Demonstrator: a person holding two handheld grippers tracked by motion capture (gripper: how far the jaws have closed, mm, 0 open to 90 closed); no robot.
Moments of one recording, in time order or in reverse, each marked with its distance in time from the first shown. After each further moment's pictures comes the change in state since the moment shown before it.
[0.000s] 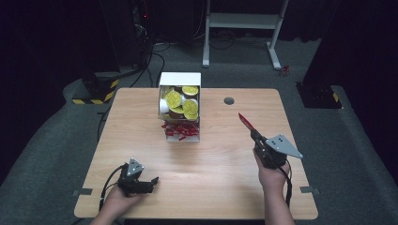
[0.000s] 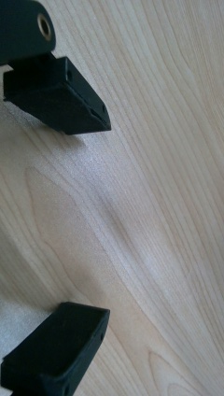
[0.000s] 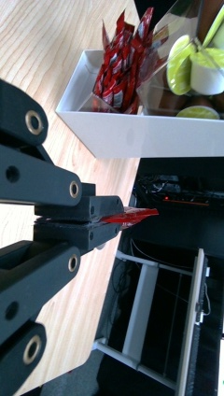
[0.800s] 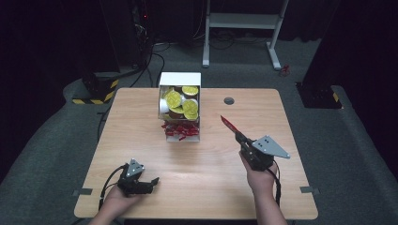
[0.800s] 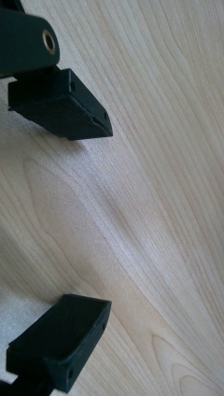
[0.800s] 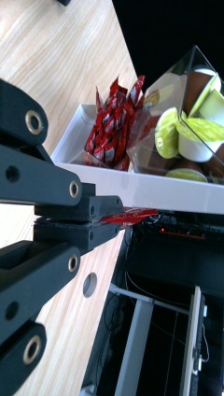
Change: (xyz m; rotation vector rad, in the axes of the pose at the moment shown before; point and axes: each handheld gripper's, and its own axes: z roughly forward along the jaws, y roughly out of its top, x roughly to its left) left arm 0.000 -0.001 -0.001 -0.013 -0.041 0.031; right arm 0.034 0.010 0.005 -0.017 0.126 0.002
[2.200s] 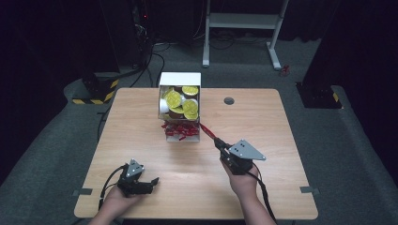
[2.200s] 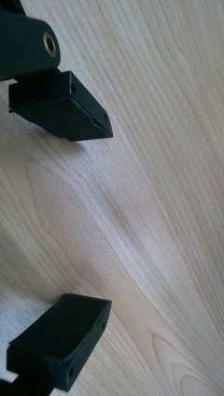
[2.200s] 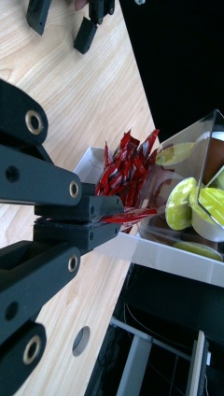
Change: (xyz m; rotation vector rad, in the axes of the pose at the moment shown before) left arm -0.001 0.000 0.000 -0.004 0.001 -0.001; right arm 0.049 -0.004 0.024 0.036 0.115 -0.059
